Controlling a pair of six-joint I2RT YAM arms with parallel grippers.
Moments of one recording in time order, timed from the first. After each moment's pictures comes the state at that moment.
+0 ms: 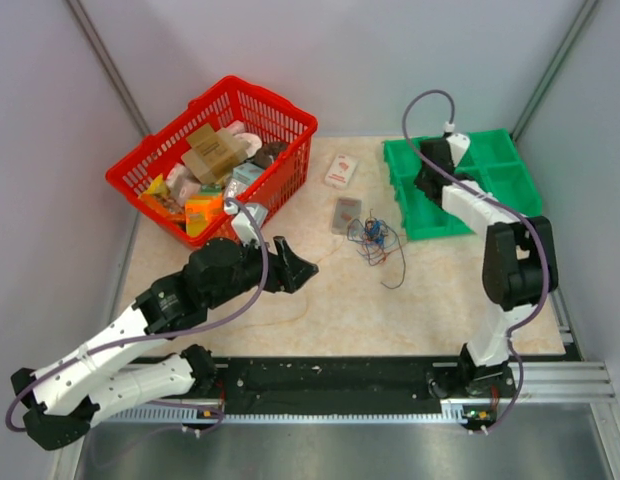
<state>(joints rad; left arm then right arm) -0.94 0.78 0.93 -0.47 -0.08 -0.71 0.19 1.78 1.30 -0.18 0.40 0.54</state>
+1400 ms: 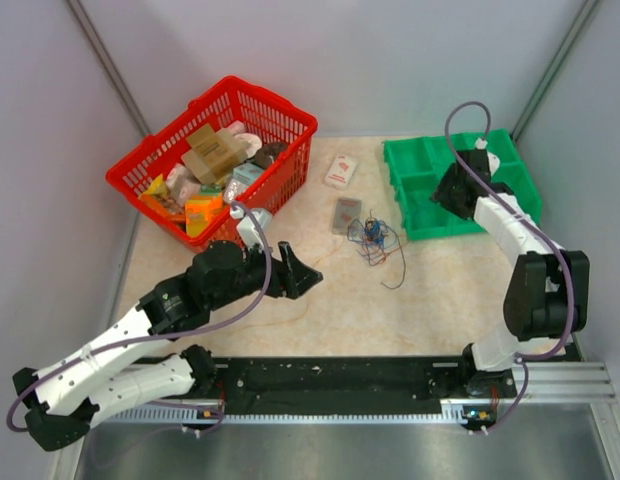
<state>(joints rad) -0.94 0.77 0.89 -0.45 -0.02 -0.75 0.09 1.59 1.21 -0.44 0.17 0.56</state>
